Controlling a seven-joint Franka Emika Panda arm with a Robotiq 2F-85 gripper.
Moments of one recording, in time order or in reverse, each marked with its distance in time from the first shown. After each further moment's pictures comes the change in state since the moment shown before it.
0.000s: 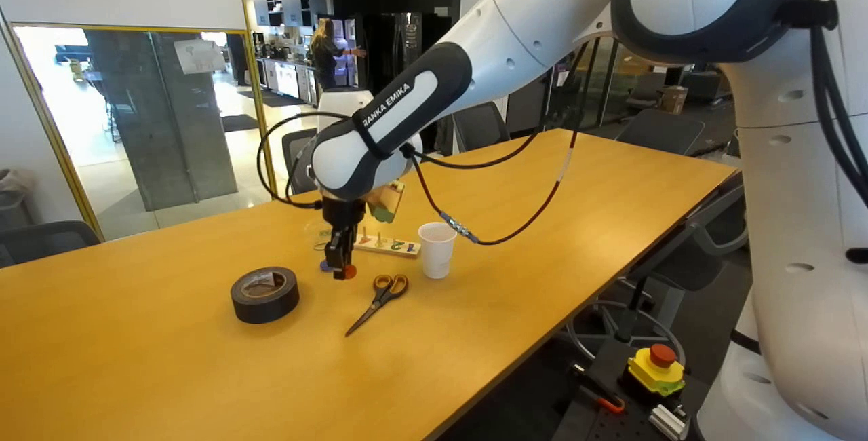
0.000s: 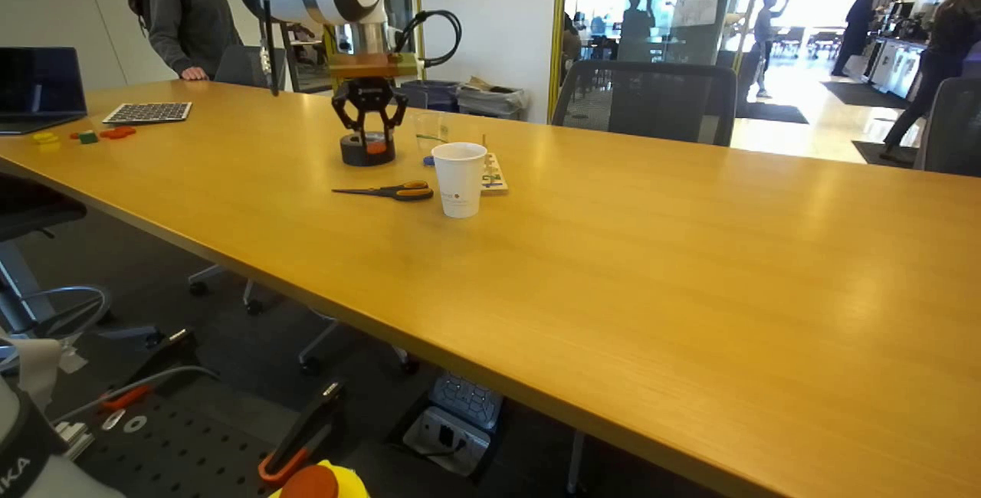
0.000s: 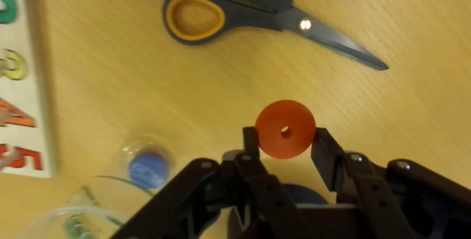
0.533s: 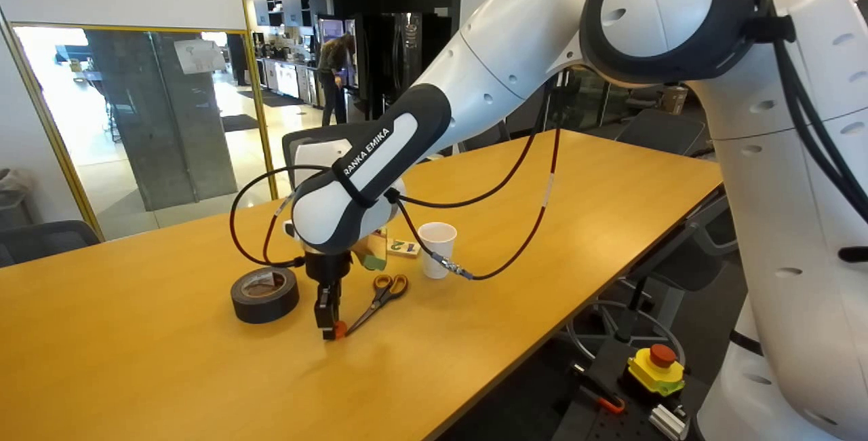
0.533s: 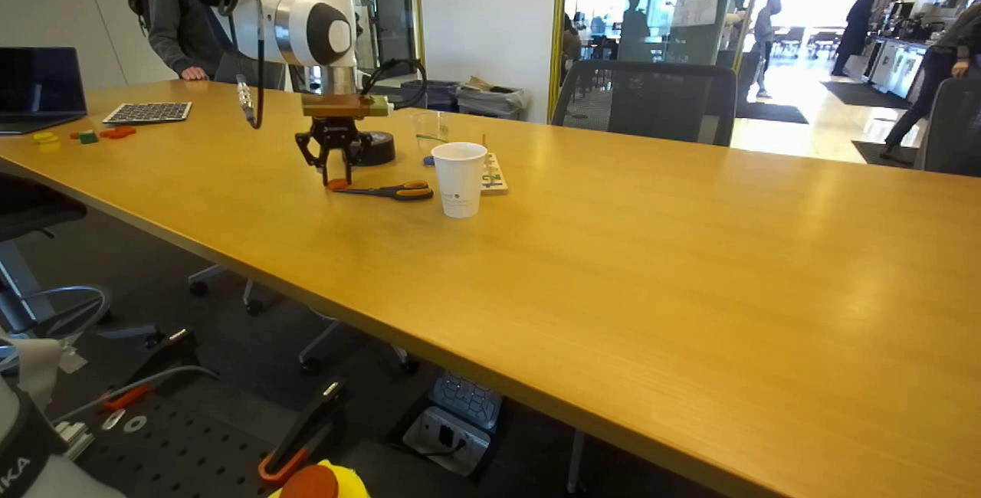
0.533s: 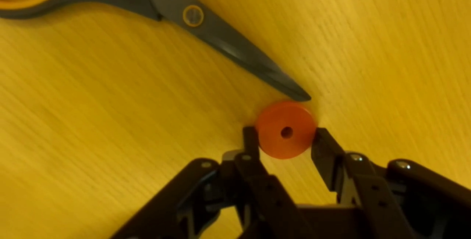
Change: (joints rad) arm 0.023 0.109 0.090 -0.031 0.015 0.016 -0.086
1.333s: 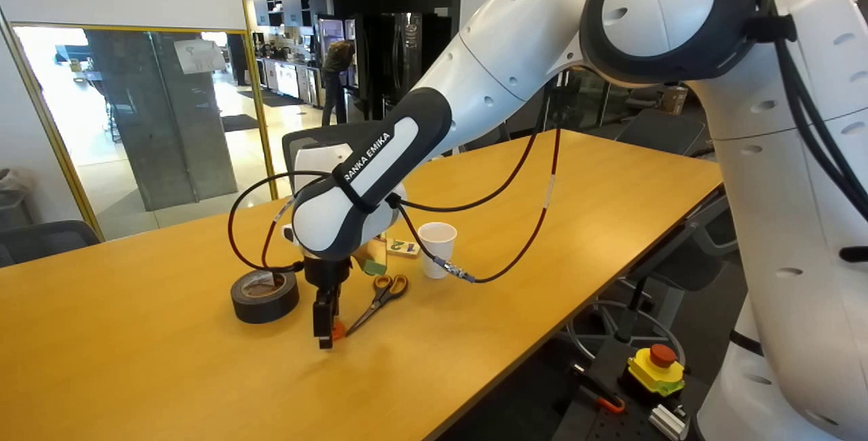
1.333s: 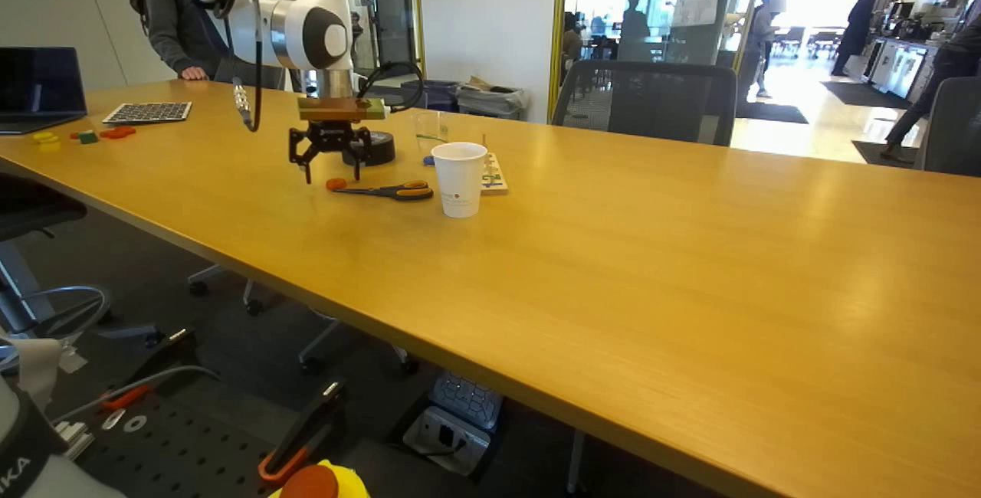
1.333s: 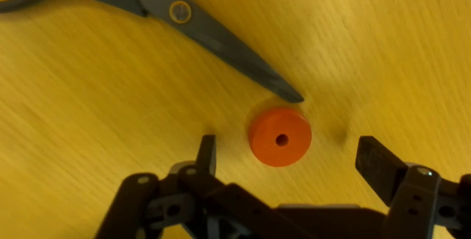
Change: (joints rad) arm 0.004 0.000 0.006 -0.019 0.000 0.027 -0.007
